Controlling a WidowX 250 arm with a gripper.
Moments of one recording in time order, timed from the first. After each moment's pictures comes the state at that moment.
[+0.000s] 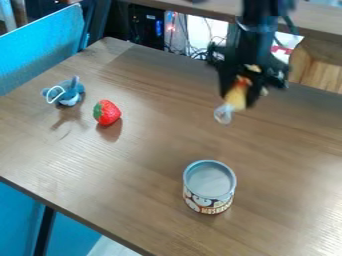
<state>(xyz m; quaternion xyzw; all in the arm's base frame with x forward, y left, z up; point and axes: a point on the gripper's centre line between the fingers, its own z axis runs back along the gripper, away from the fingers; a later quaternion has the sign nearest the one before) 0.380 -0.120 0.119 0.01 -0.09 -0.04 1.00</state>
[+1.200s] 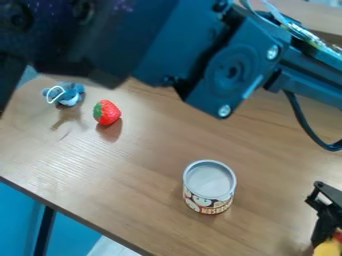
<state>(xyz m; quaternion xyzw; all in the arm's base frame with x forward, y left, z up) 0.297 -0.254 0.023 0.04 0.04 -0.19 0.98</state>
